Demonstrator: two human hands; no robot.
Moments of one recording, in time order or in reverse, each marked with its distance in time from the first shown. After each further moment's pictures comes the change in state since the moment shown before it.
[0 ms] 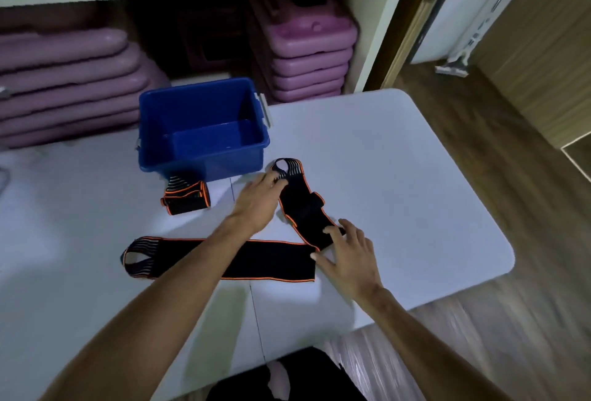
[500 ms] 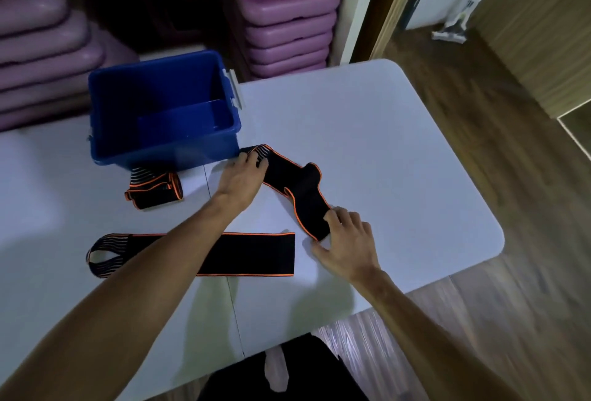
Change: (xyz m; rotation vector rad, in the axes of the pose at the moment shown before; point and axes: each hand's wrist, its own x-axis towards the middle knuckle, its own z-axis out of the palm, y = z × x) left_hand 0.041 0.008 0.013 0.388 -0.128 -0.070; right_hand 0.014 0.026 -0.005 -0.092 0.025 0.013
